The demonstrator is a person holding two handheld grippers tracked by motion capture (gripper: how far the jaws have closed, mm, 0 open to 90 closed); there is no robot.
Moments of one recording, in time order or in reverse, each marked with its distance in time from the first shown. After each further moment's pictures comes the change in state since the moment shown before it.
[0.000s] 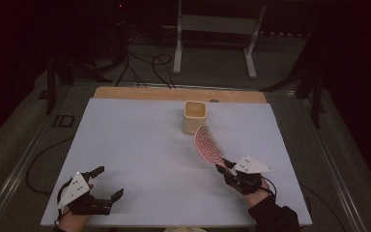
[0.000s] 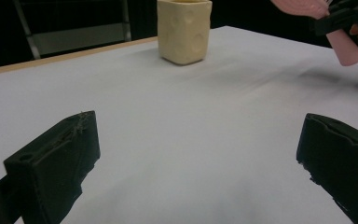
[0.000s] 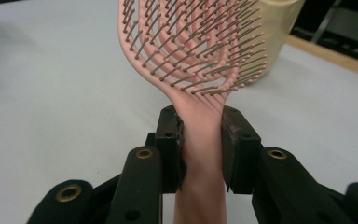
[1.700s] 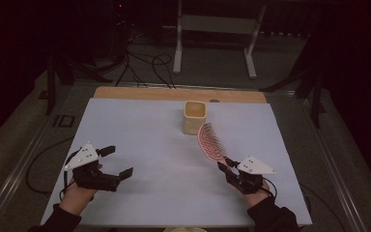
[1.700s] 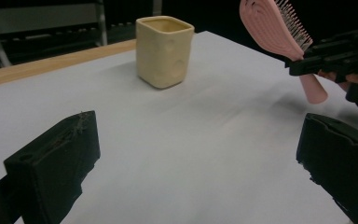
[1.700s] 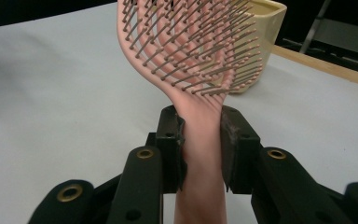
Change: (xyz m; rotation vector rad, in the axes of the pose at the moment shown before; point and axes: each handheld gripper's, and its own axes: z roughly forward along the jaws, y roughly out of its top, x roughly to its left) left arm 0.009 0.089 0.030 0.095 -0.119 -0.070; right arm -0.004 -0.004 0.000 -0.061 -0.023 0.036
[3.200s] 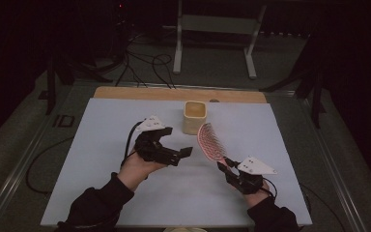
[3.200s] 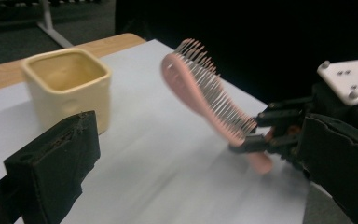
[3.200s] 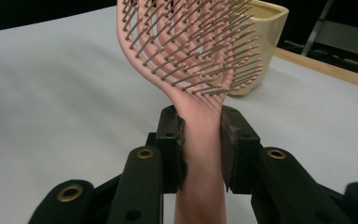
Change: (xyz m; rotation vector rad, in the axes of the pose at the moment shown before) left arm -0.065 0.098 0.114 0.088 -0.155 -0.082; right arm 0.001 0.001 -0.001 -0.008 0.007 -0.001
